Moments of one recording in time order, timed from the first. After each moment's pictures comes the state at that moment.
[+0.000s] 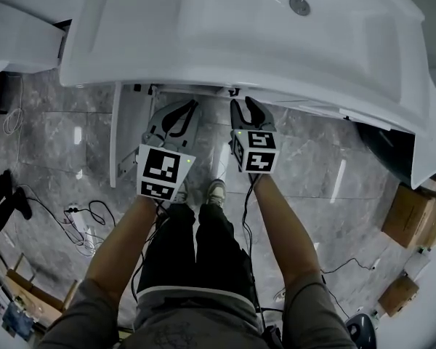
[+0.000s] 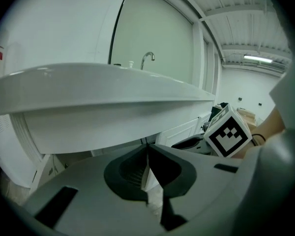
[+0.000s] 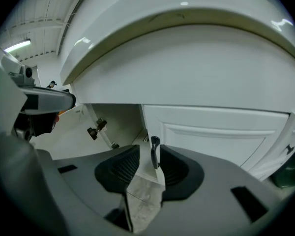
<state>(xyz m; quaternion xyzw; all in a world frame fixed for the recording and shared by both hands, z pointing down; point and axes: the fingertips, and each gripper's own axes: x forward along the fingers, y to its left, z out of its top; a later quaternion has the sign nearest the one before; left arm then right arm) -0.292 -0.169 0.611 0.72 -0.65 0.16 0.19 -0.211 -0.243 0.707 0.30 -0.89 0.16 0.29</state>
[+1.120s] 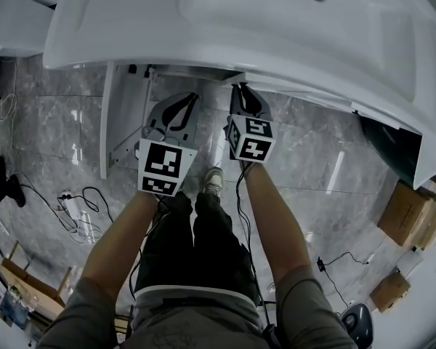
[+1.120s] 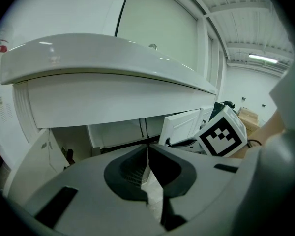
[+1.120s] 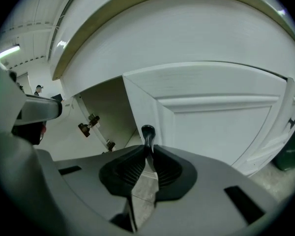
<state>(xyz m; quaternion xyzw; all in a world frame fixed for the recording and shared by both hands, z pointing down) -0.285 -0.158 0.653 0.70 -0.66 0.17 0.21 -0.211 -0.242 0.754 0.34 -0.87 0.20 0.28</state>
